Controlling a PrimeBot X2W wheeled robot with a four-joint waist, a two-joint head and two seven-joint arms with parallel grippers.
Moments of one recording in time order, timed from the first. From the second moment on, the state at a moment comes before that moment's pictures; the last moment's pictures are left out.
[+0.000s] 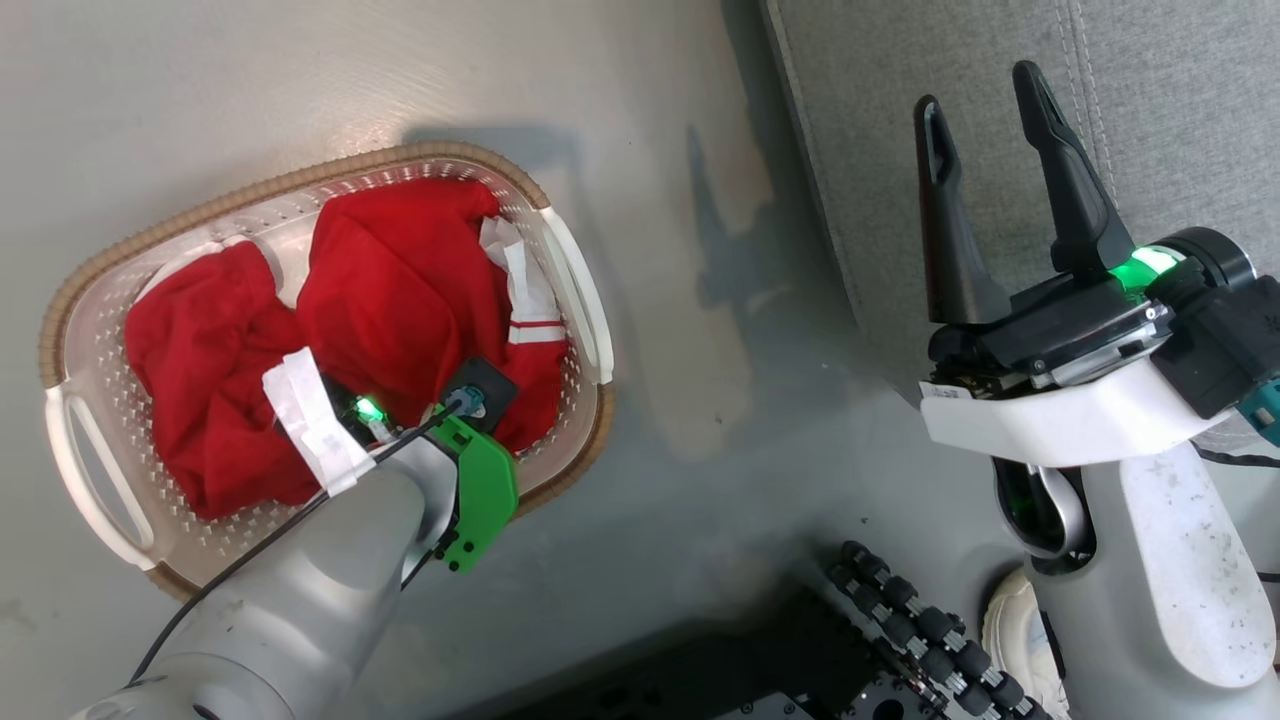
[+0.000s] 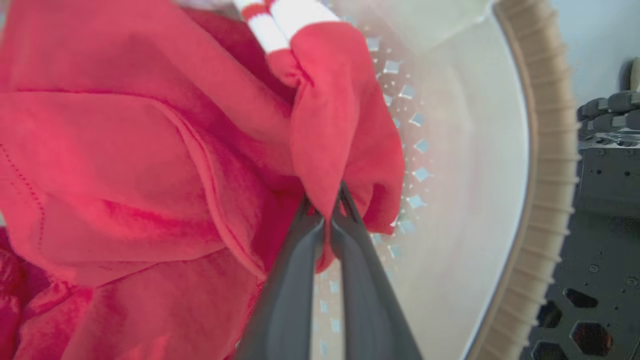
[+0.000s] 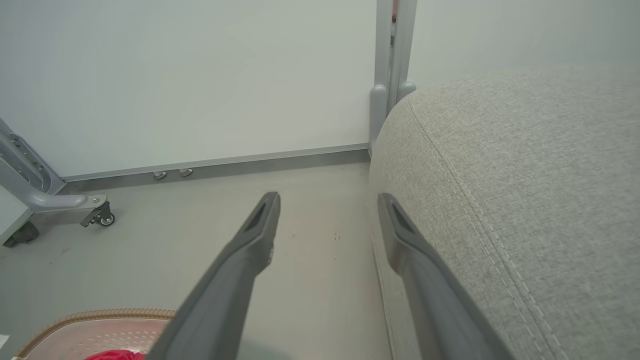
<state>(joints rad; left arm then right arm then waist) -0.88 0.15 -1.27 1.16 -0.66 -0.13 -0.10 -0.42 -0.05 0.15 -0.16 0.26 0.13 -0.26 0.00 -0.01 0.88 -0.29</state>
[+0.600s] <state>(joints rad) -0.86 0.11 -1.28 1.11 -0.76 -0.13 -0.24 -0.39 -0.05 0.13 -0.08 0.23 0.13 -0.26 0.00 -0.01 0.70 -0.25</state>
